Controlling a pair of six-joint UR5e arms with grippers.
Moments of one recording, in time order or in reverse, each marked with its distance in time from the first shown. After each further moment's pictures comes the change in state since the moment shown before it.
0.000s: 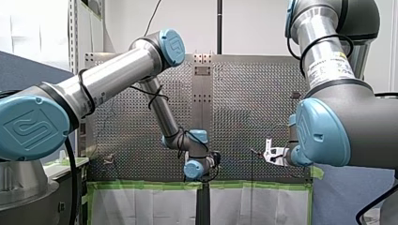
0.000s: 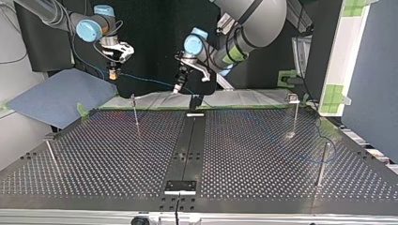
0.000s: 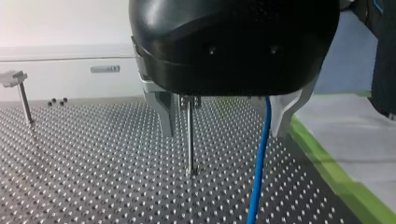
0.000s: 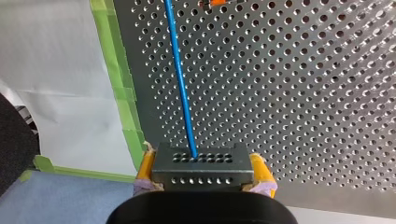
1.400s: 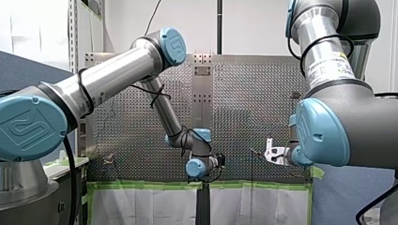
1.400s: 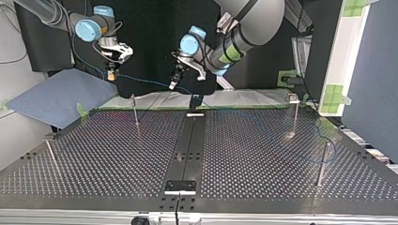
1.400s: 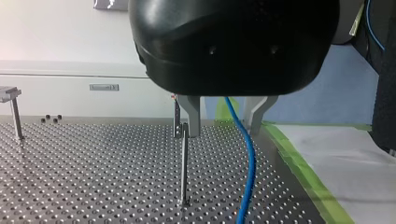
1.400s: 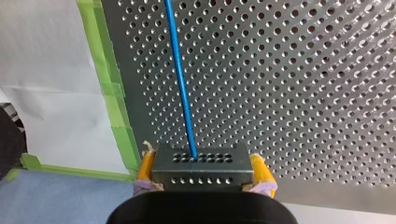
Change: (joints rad) left arm -0.021 0.001 0.026 -0.070 0.030 -0.048; right arm -0.005 0.000 0.000 -0.024 0.003 -0.005
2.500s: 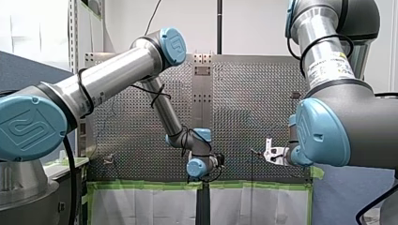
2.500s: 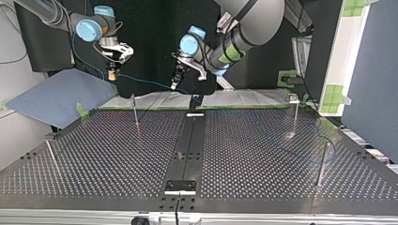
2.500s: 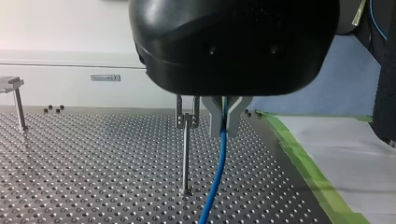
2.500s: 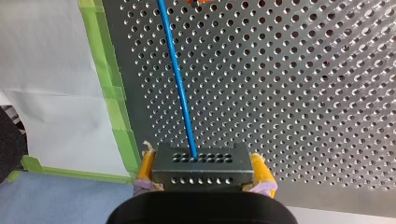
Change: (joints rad) left arm -0.002 0.000 0.002 0.001 -0.027 -0.005; right arm 0.004 0.001 0.000 -0.001 -0.001 0.000
